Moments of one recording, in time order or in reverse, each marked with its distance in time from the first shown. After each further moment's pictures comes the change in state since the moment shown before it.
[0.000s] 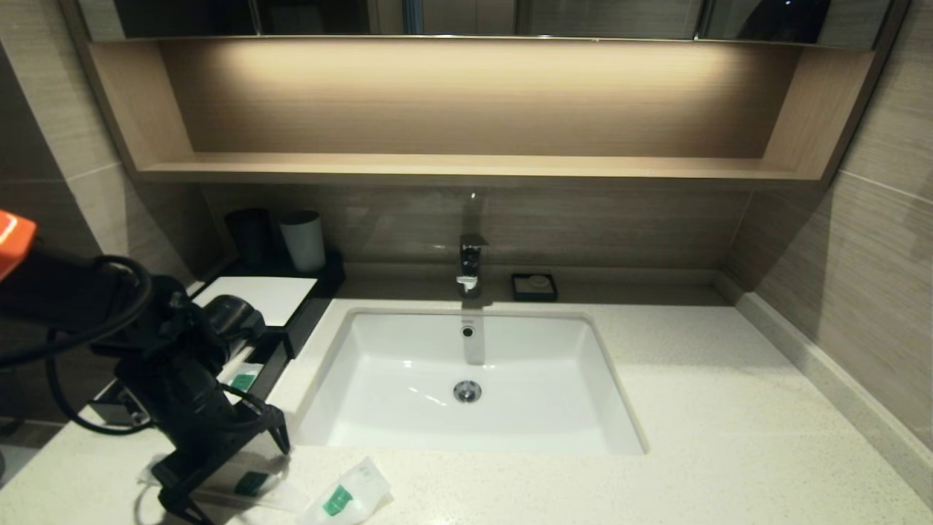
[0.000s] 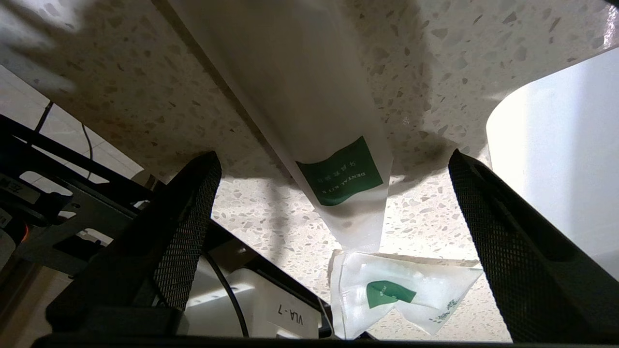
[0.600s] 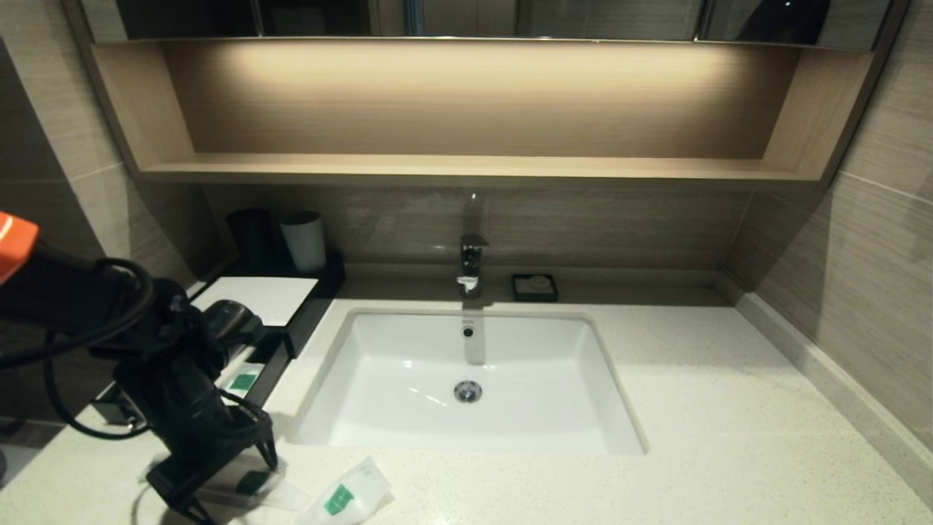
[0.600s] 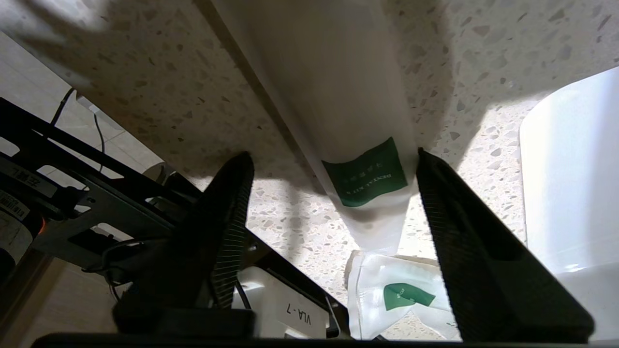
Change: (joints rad) left arm -0.001 0.007 0.010 0.015 0.007 0.003; right arm 0.000 0.000 0.000 0.000 0.000 0.000
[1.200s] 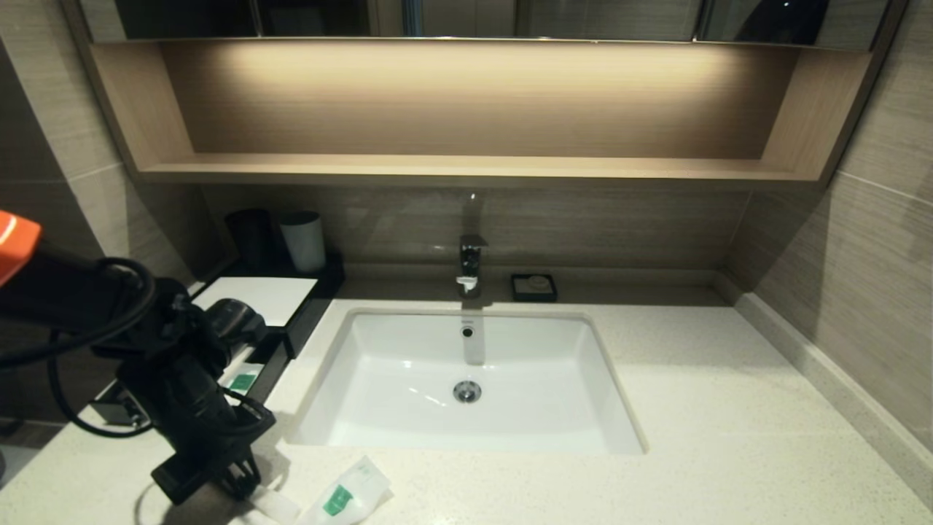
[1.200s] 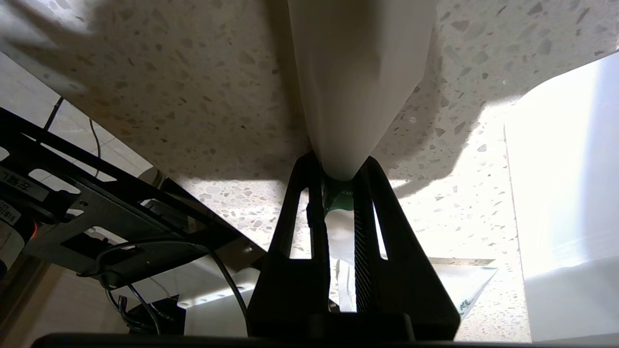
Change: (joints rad) left arm 0.000 -0.004 -0.004 0.000 0.003 0.001; right arm 0.000 0.000 0.000 0.000 0.000 0.000
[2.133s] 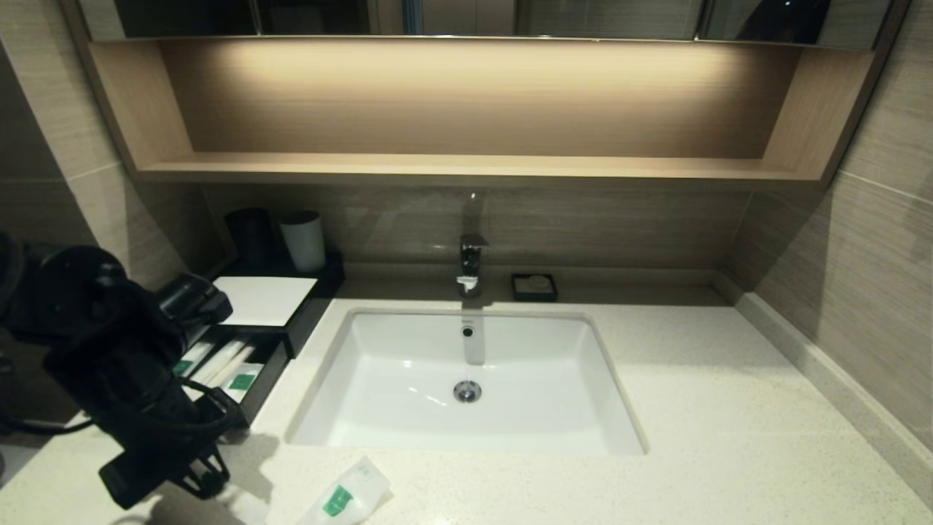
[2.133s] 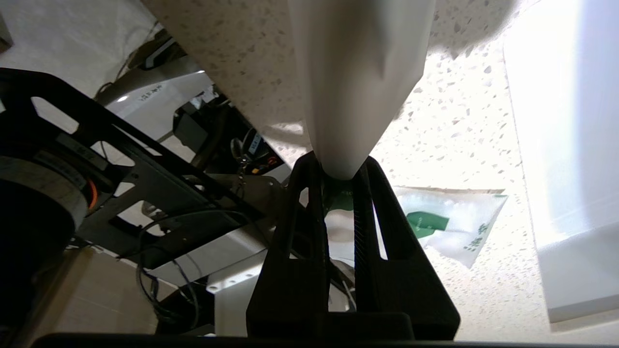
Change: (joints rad) left arm 0.001 -0.191 -0.010 0.129 0.030 0.025; right arm 0.000 0.000 0.000 0.000 0.000 0.000
